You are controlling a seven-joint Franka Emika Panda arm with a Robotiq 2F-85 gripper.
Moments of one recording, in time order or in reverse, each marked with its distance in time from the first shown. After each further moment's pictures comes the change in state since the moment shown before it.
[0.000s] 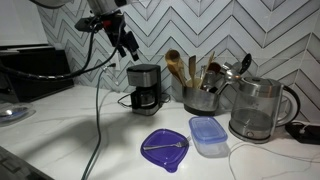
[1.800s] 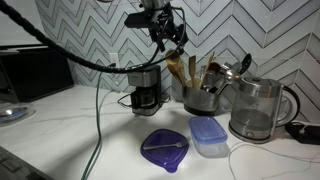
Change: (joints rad) arm -0.100 0.300 -0.141 0.364 0.158 0.008 -0.332
